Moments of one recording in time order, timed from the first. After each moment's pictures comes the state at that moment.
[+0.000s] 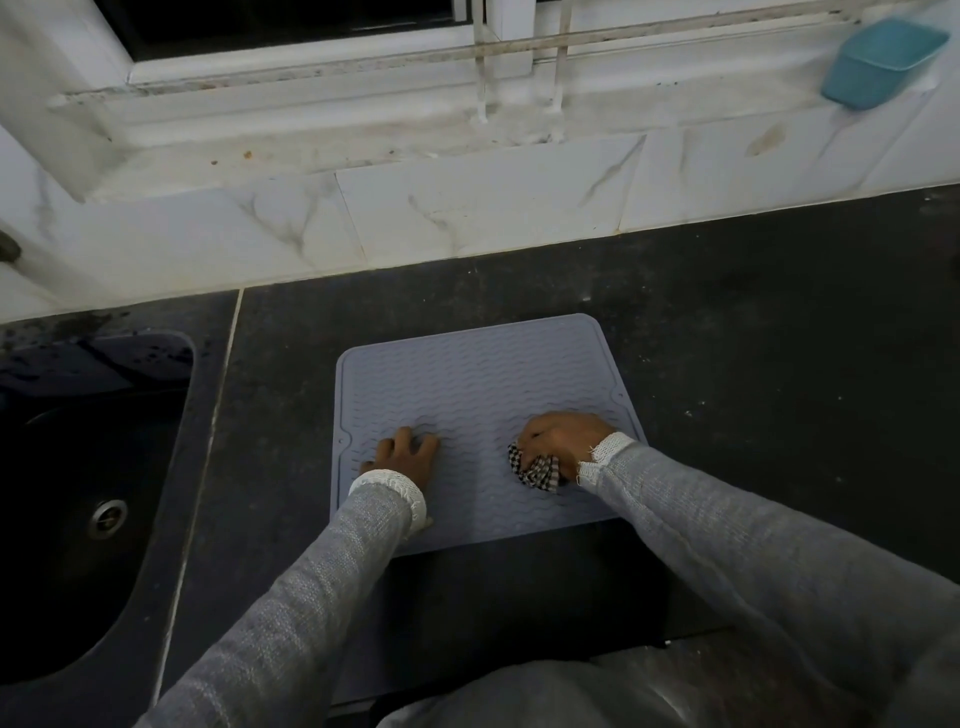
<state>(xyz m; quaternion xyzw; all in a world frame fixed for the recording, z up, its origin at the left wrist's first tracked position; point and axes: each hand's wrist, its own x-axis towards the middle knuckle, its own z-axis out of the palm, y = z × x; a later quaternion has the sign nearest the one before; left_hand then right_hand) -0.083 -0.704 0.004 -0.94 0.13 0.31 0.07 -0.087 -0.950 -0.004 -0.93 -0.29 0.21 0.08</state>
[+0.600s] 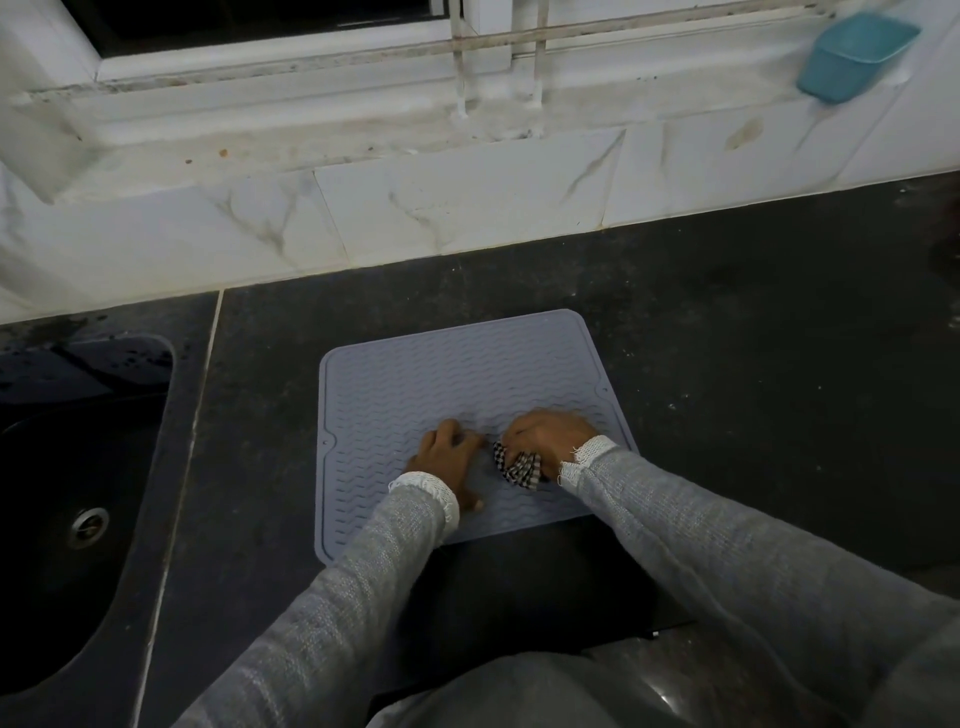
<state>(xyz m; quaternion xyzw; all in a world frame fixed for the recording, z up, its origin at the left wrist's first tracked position) -0.092 -0.758 -0.007 -0.94 0.19 0.27 -0.06 -0.094 -0.944 -0.003 -0.94 -0.25 0.20 0.10</state>
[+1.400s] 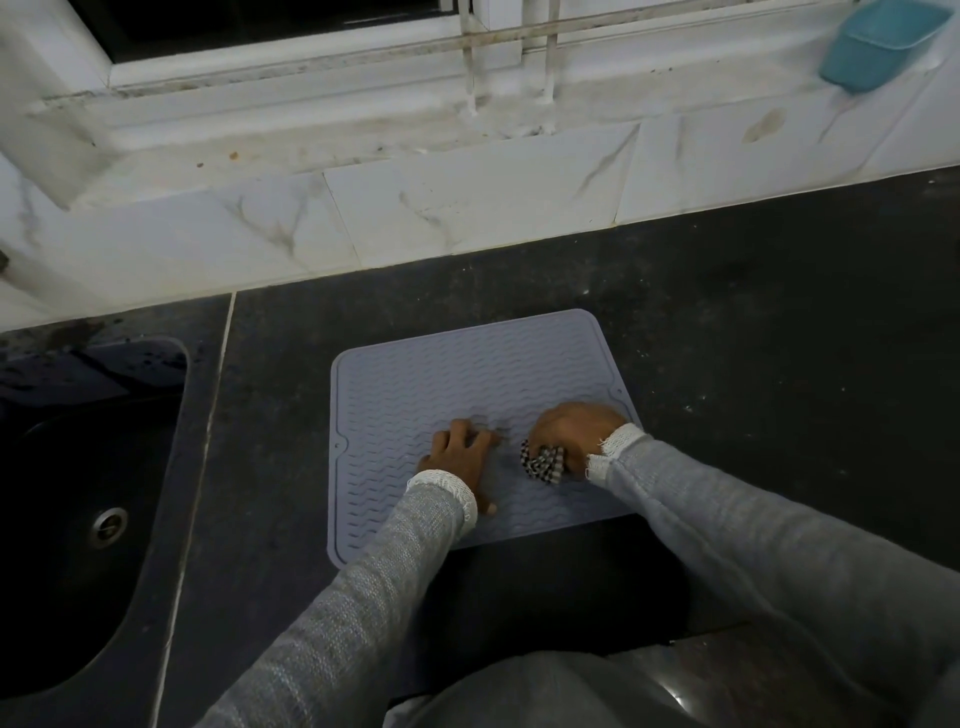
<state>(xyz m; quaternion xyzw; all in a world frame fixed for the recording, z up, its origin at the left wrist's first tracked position) -0.085 -0.760 -0.009 -0.94 0.19 0.28 -0.02 -0.089 -0.958 0.004 -0.95 -0.23 0.19 0.09</state>
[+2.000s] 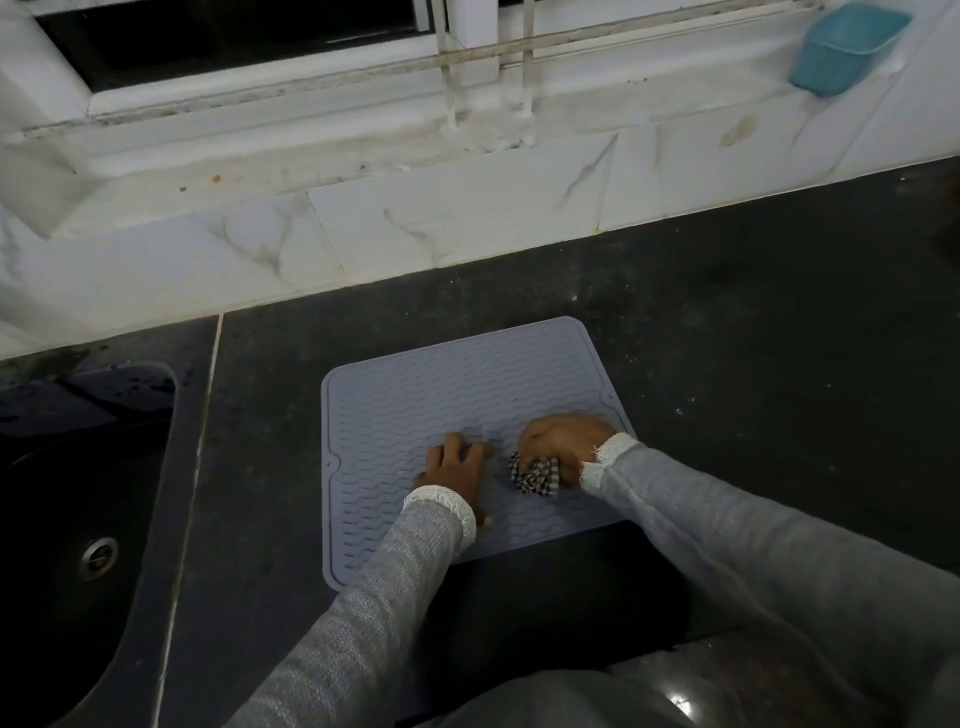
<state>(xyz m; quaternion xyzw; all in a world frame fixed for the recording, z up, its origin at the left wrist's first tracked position) -0.087 -0.764 -0.009 -0.94 0.17 0.28 -0.04 -0.089 -0.957 0.006 -0.94 -0.23 0.22 0.13</state>
